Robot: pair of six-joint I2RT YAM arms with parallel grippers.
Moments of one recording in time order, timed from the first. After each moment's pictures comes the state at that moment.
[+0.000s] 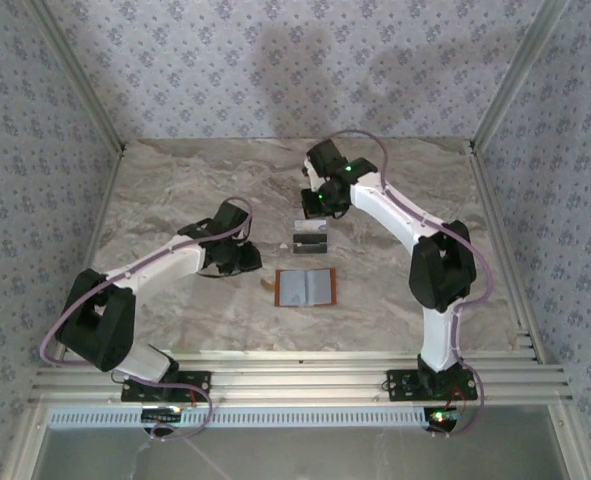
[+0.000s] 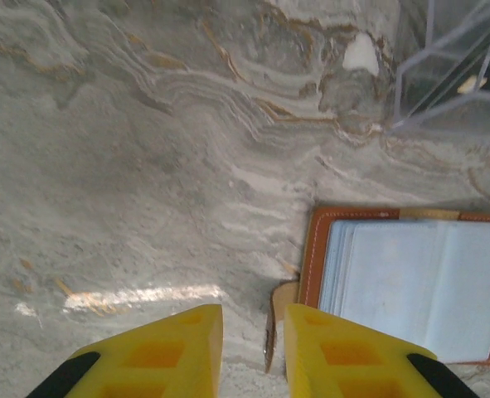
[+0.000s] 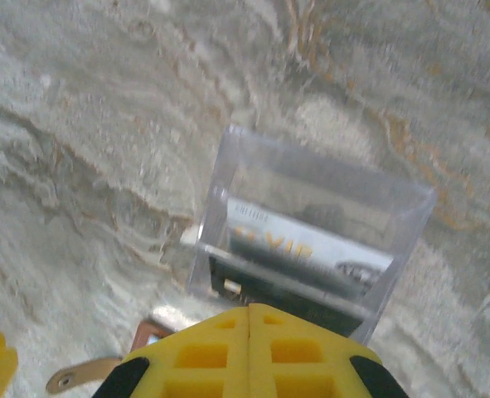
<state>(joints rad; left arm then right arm) -0.53 1.48 0.95 -0.60 0.15 -0.70 0.57 1.93 1.72 -0.89 -0.13 0.28</state>
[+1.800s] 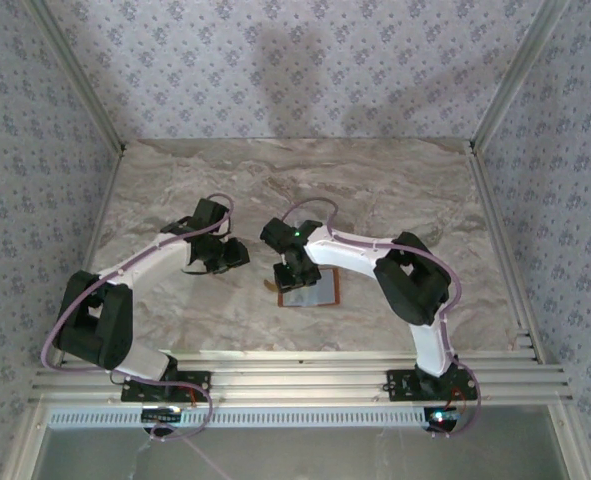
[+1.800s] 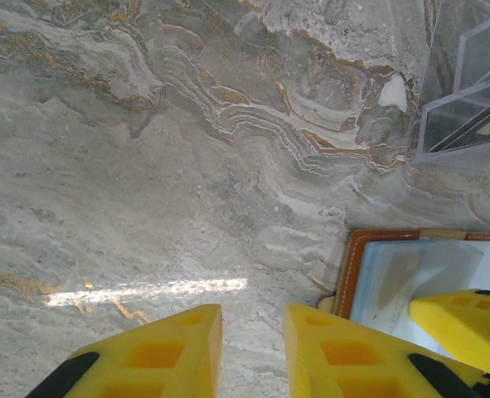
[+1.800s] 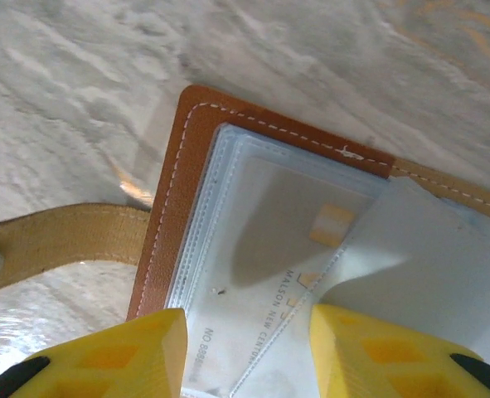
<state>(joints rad) -0.39 1.47 0.91 -0.58 0.27 -0.64 0.89 1.99 1.43 -0.87 -0.04 0.55</state>
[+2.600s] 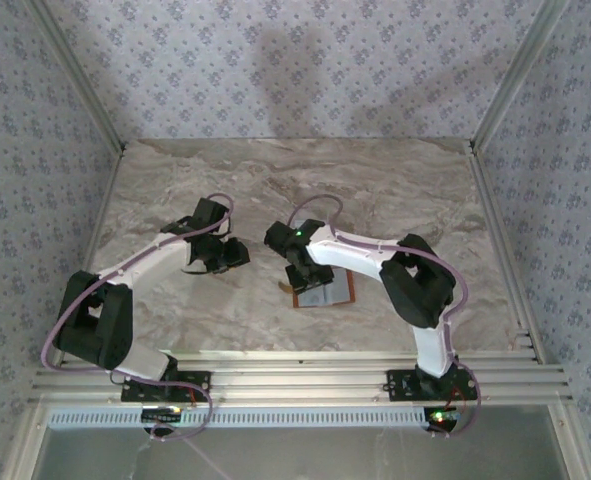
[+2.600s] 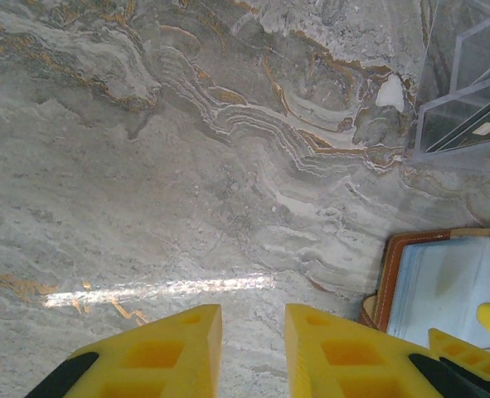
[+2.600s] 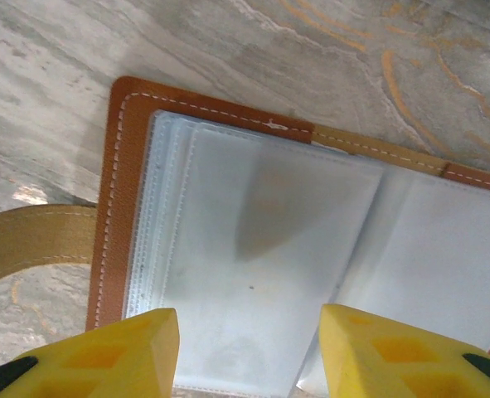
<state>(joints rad) -0.39 1.47 0.91 -0.58 0.28 -0.64 0.90 1.95 1.43 -1.02 0.12 0.56</state>
